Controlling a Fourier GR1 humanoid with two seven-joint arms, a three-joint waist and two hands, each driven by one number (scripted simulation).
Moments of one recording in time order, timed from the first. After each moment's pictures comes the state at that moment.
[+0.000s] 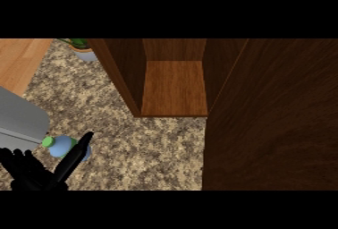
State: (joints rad) left arm 0.22 0.01 -0.09 -1.76 0.21 1.08 -0.20; right arm 1.07 -0.16 0.04 -2.44 -0.17 0.46 -0.41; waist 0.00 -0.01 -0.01
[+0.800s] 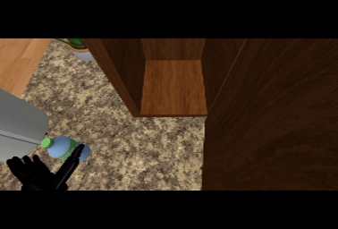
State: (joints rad) left arm 0.12 0.00 0.20 -1.23 0.72 0.53 -0.79; right arm 1.16 -0.18 -0.04 -2.43 -0.17 0.52 -0.51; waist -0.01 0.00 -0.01
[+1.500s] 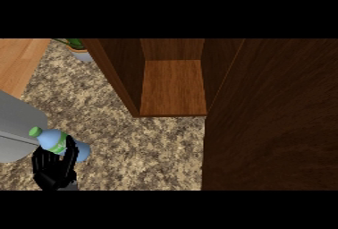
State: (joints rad) left arm -0.08 0.02 0.31 -0.88 0.81 0.25 -1.00; right arm 1.19 -0.17 -0.08 -2.43 -0.18 0.55 -0.53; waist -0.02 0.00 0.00
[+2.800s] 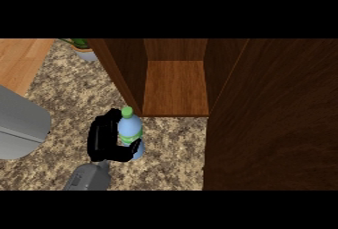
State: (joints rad) left arm -0.18 0.07 -0.20 -1.15 0.50 -0.01 -0.64; right arm 1.14 -0.17 -0.10 -2.43 -0.19 0.54 -0.51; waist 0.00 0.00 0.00
